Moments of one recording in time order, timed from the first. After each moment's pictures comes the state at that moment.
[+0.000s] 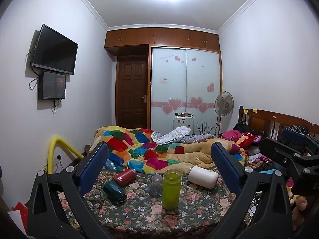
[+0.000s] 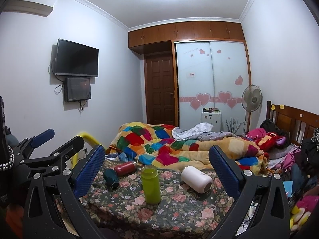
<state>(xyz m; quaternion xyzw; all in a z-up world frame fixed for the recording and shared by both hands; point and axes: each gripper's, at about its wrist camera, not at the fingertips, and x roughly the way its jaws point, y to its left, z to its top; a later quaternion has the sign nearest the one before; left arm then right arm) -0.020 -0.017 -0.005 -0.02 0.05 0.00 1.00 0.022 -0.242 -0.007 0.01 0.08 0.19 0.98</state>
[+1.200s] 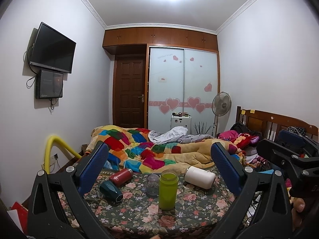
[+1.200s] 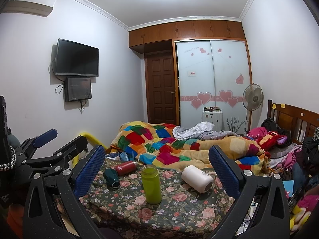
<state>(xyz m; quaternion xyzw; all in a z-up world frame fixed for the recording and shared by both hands) -0.016 -0.014 -0.008 -0.02 0.05 -0.01 1.00 0.022 -0.239 -0.005 0.01 0.08 0.19 0.98</state>
